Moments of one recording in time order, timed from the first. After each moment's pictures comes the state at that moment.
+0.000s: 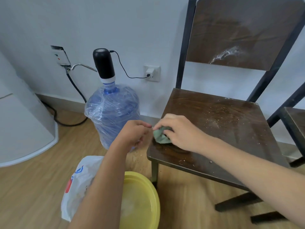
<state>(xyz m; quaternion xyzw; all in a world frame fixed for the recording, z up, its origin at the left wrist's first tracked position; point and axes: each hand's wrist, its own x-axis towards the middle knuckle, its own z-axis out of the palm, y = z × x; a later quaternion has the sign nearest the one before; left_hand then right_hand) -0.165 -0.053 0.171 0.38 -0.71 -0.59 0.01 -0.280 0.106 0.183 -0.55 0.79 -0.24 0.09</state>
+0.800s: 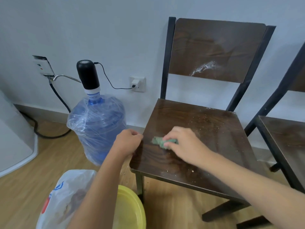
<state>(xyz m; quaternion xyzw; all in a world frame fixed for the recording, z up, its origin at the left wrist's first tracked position) -0.192 -0.030 0.168 0.37 -0.78 -0.50 0.04 -0.304 0.156 0.175 -0.43 0.87 -0.23 0.07</state>
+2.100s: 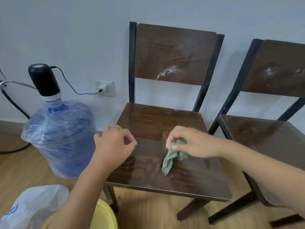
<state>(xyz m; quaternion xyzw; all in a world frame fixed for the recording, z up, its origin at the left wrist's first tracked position) -0.215 0.035 0.194 0.22 -0.94 -0.22 0.13 -0.347 0.262 0.242 -0.45 0.85 -0.16 0.21</state>
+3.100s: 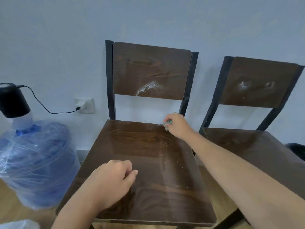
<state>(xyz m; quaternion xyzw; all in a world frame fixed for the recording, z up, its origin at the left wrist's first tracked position) -0.229 0.082 0.209 0.08 -0.97 -0.24 -0.02 -0.503 0.241 0.195 -0.25 0.93 -0.25 0.00</state>
